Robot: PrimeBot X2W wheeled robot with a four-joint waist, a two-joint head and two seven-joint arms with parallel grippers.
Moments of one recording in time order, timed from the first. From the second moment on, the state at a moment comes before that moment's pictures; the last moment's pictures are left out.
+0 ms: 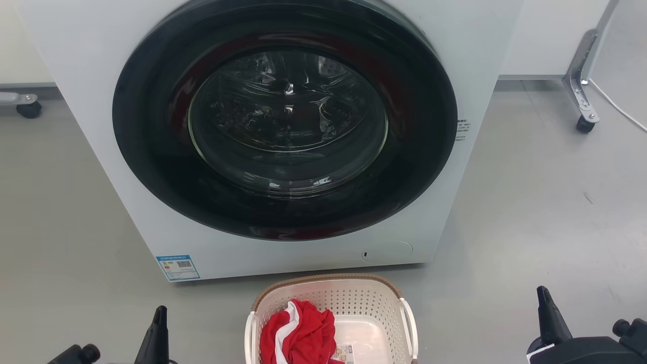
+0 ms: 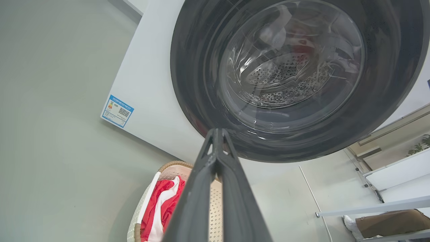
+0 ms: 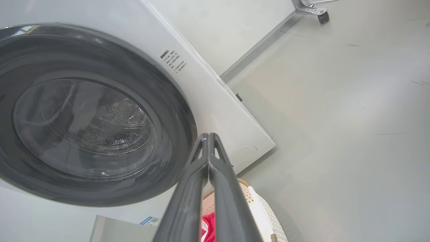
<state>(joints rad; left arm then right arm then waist) 0.09 0.10 -0.06 0.11 -0.88 0.02 -0.03 0.00 -0.13 0.09 0.20 0.86 -0.02 -0.06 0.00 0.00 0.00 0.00</state>
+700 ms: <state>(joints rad) 0.02 0.08 0.00 0.18 -1.16 -0.04 0.03 -0.03 -0.09 0.00 0.24 1.15 0.04 0.00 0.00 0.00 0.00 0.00</state>
